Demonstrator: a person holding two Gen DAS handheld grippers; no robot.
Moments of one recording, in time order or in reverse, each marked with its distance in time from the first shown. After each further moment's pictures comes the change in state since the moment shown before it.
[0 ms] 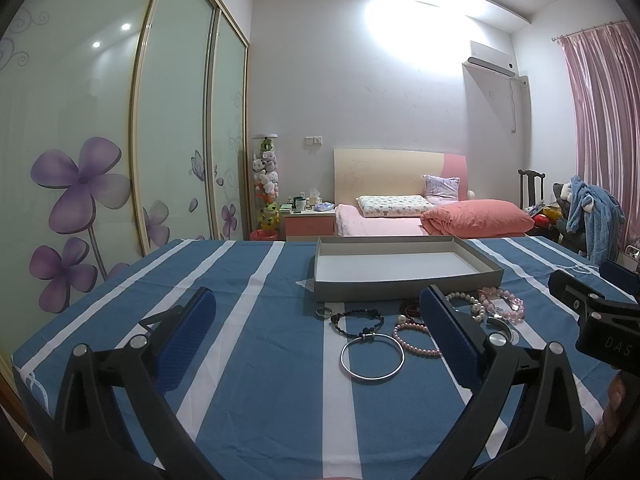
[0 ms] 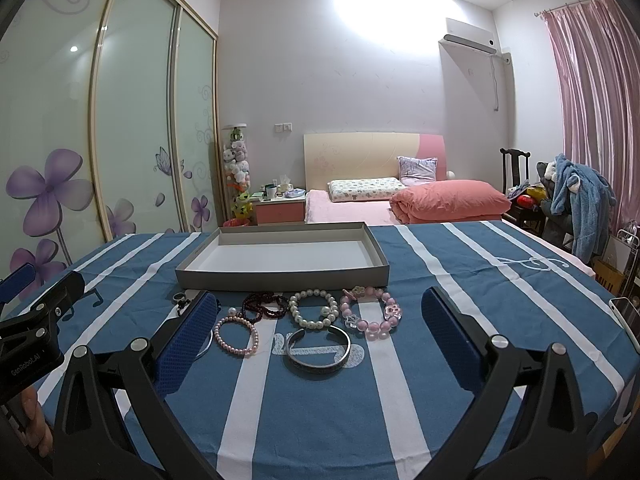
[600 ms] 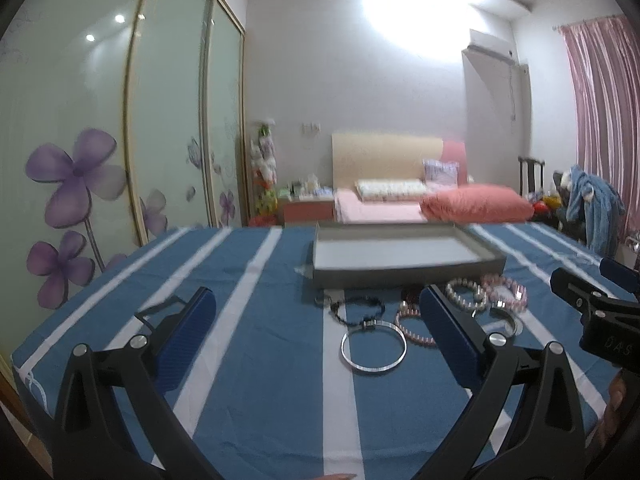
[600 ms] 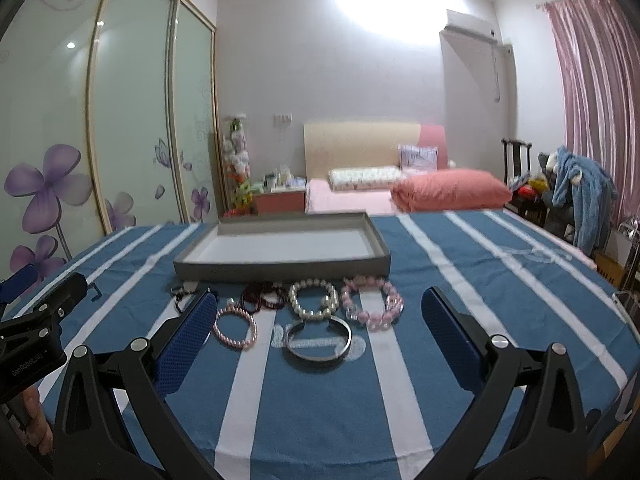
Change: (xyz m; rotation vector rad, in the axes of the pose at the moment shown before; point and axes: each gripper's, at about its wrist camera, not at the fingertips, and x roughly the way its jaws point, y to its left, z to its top) left arm 0.015 -0.002 -0.008 0.017 0.095 -0.016; right arm 0.013 -0.005 -0.008 0.016 0.070 0.005
